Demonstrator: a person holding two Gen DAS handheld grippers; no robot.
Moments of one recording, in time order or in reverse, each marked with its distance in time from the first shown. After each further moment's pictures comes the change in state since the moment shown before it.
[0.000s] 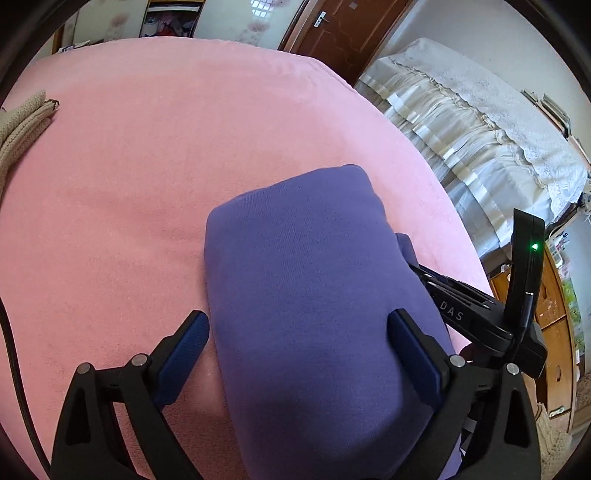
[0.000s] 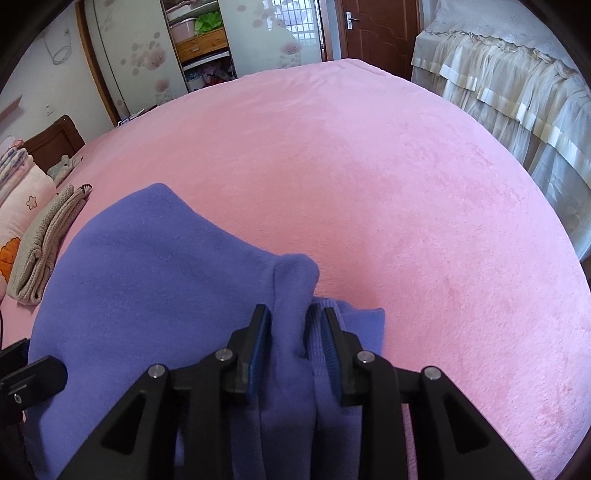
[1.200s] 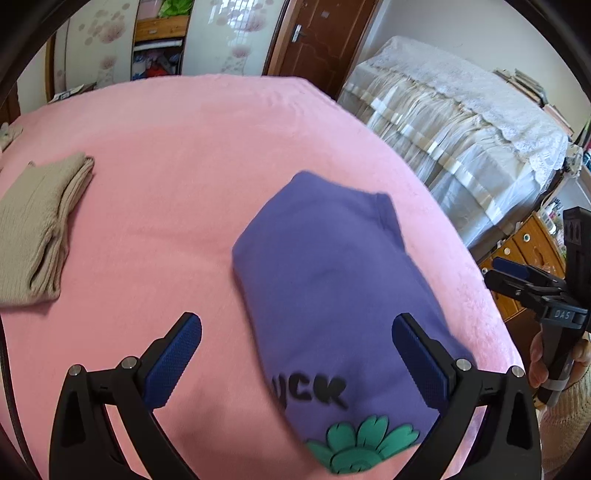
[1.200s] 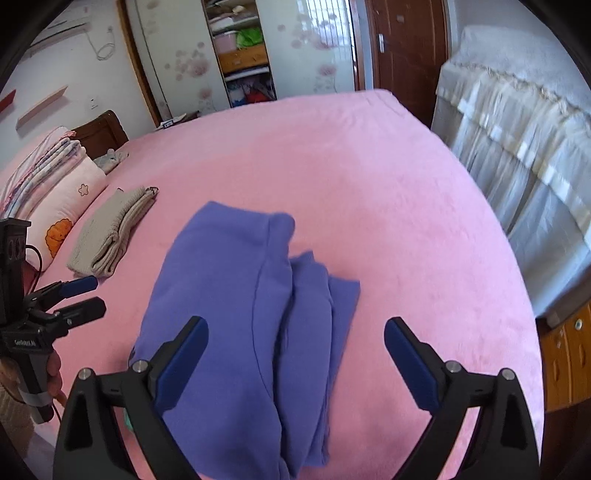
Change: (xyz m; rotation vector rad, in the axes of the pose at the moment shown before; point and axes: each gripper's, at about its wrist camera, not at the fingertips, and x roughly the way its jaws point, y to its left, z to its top) left arm -0.139 -0.003 -0.011 0.135 -0.021 0.048; right arm -0.169 -0.006 -0.011 -0.086 -0.018 0.115
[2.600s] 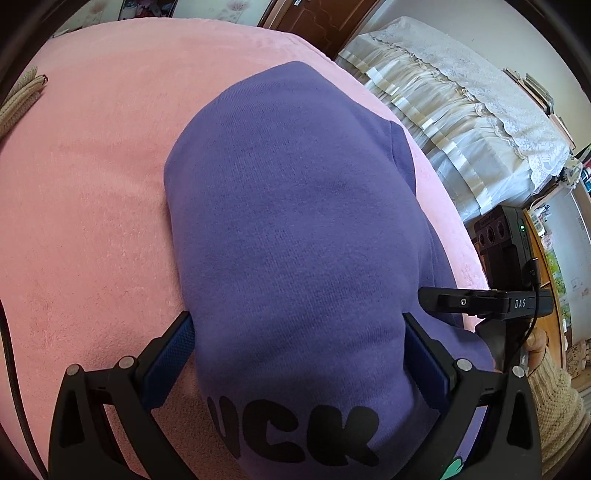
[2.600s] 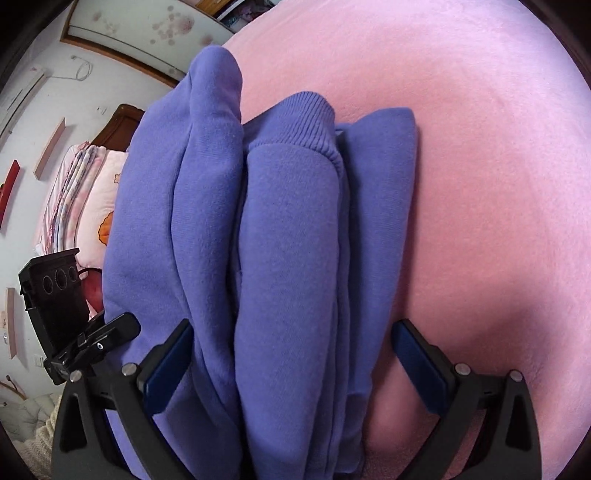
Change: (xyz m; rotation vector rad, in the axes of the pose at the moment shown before) left arm 0.109 0.013 -0.045 -0.103 0.121 -0.133; right arm 0.163 -0.061 -0.053 0.228 0.370 0.431
